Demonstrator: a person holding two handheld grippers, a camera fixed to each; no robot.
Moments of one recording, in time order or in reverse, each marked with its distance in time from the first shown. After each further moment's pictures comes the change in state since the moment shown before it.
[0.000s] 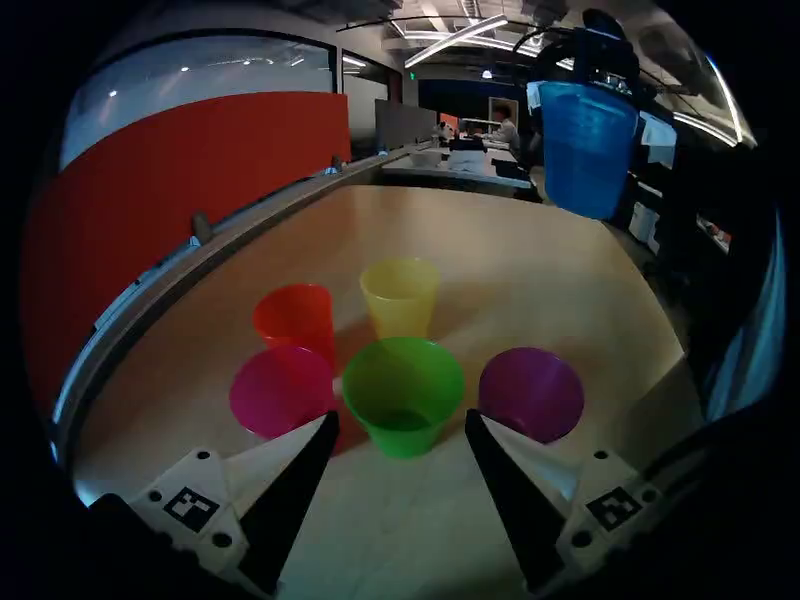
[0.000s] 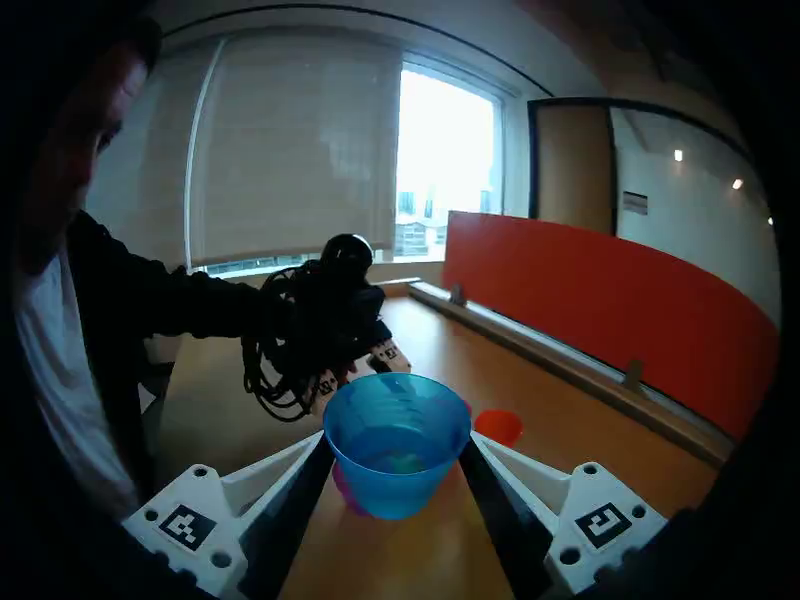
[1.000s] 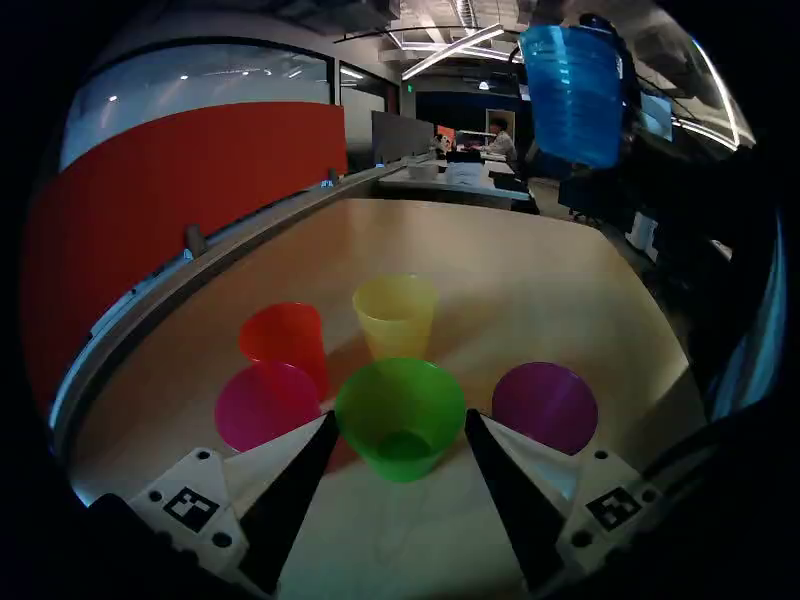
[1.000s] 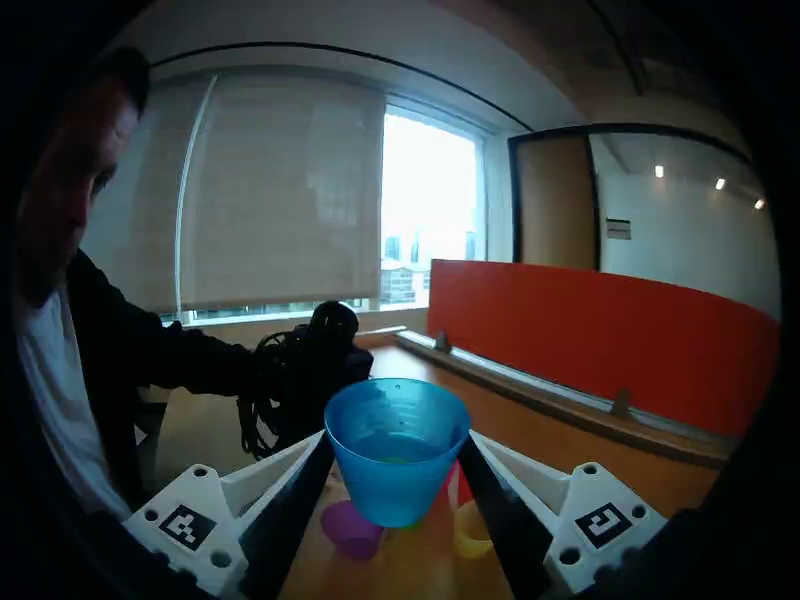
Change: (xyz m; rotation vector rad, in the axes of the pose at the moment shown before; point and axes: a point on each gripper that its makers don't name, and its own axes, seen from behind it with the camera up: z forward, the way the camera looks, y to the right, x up) left arm 0.011 0.001 0.018 -0.007 0.052 0.003; right arm 0.025 0.012 -0.026 -0.139 0.172 0.042
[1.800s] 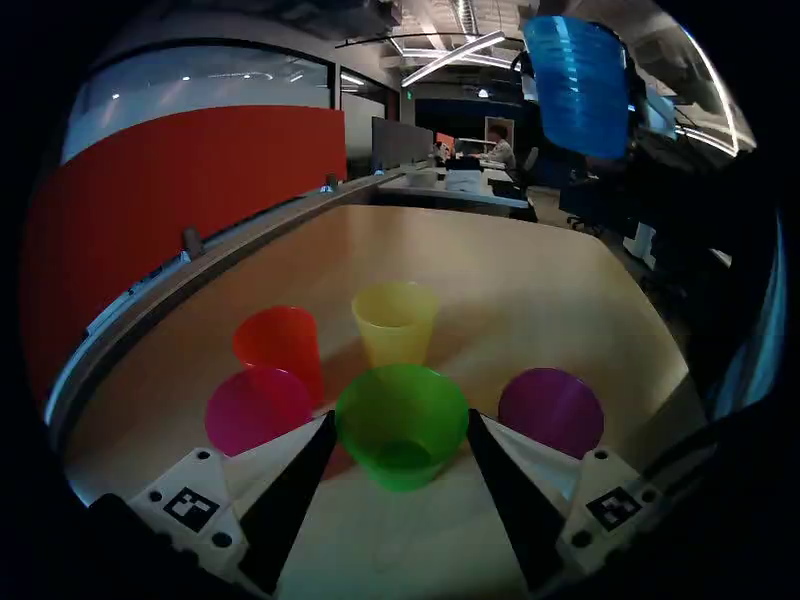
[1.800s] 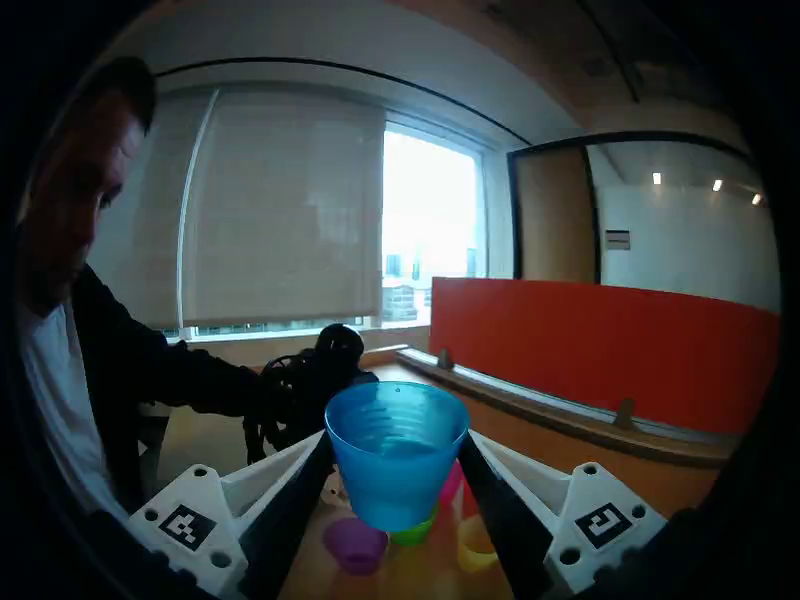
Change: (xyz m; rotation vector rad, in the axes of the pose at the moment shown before) left arm 0.002 0.000 0.008 -0.011 0.023 -0.010; right arm 0.011 0.019 -0.008 -0.042 0.055 0.009
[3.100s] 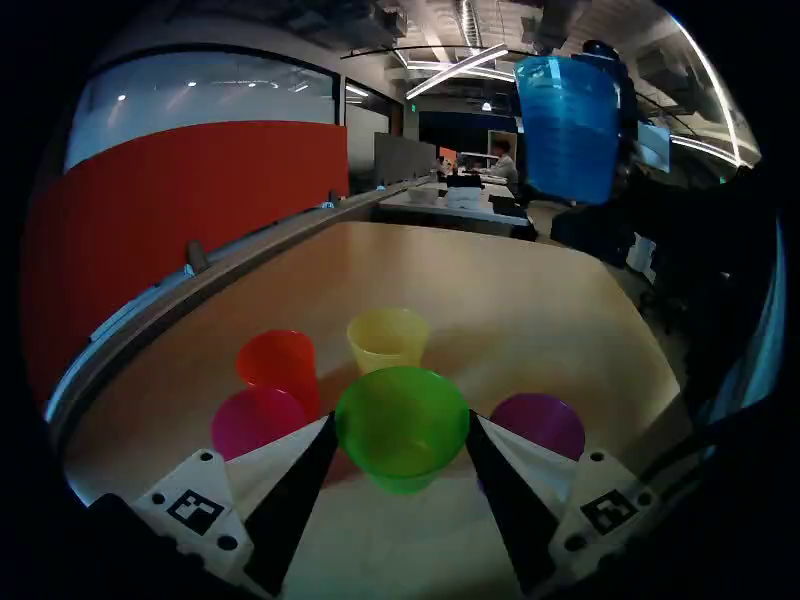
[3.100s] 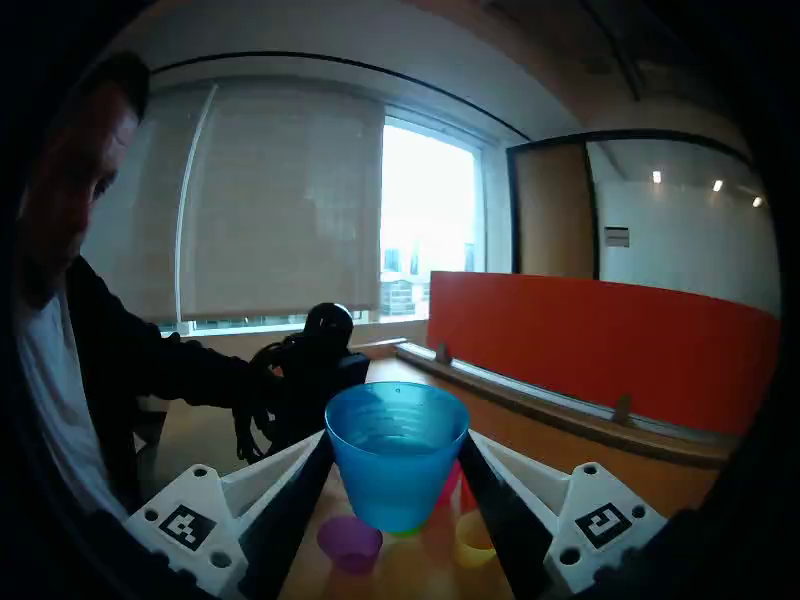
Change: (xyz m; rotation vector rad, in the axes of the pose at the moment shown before) left arm 0.027 0.008 -0.010 0.009 0.055 -0.018; right arm 0.002 0.002 -0.009 -0.079 -0.019 0.002
